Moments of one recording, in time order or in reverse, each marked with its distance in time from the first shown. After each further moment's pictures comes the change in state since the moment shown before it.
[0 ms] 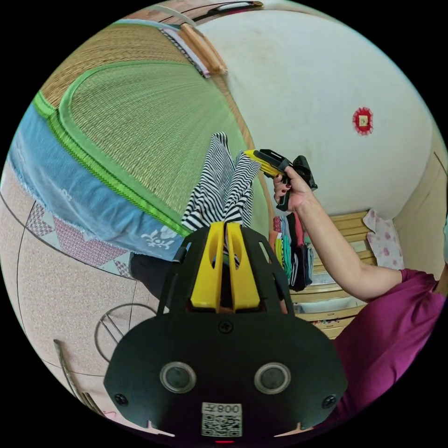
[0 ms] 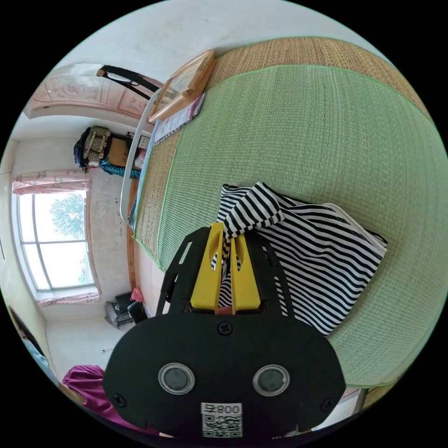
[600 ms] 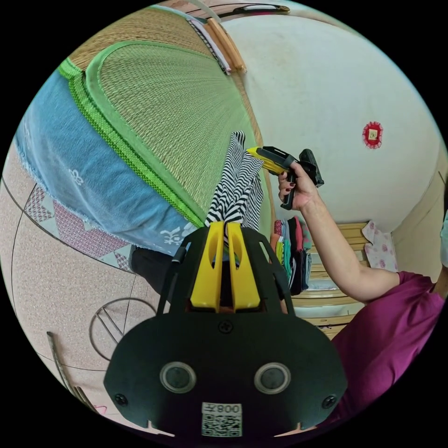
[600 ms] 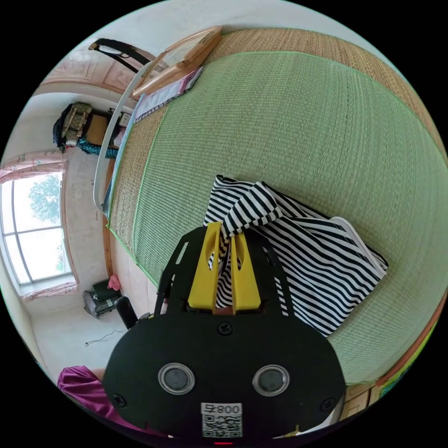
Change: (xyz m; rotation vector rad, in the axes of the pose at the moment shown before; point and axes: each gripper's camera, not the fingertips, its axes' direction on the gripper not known) left arm -0.122 0.067 0.030 -0.018 0.020 -0.058; right arm -0.080 -0.088 0.026 -0.092 0.152 -0.069
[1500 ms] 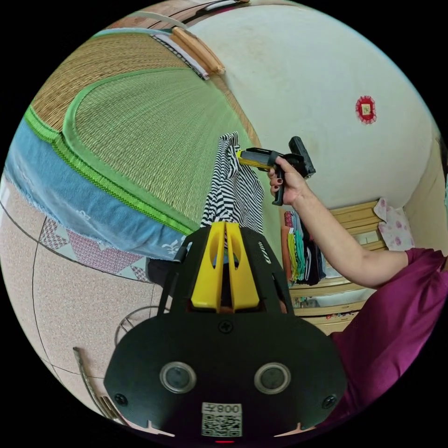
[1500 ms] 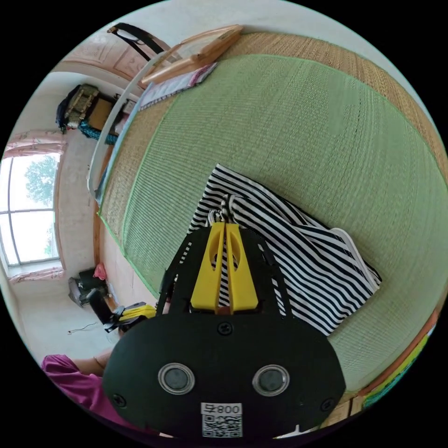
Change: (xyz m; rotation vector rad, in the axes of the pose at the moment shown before) left arm -0.015 0.039 0.019 -0.017 -0.104 0.131; right arm 0.001 -0.042 -0.036 -0.018 0.080 -0.106
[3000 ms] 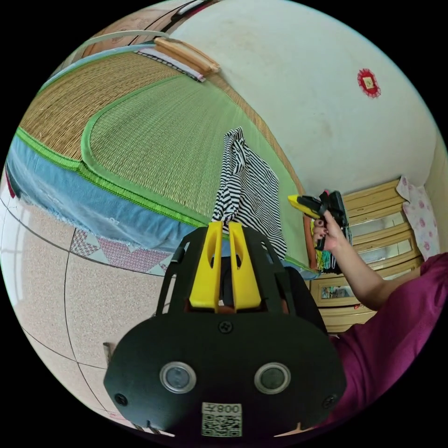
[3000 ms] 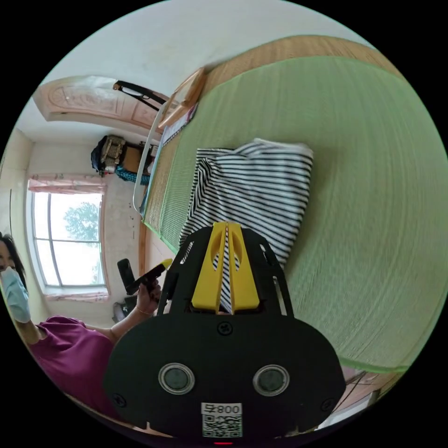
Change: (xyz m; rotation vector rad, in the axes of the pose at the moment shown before) left arm 0.087 -0.037 -0.050 -0.033 -0.184 0.100; right arm 0.206 0.247 -0.257 0.213 -0.346 0.221
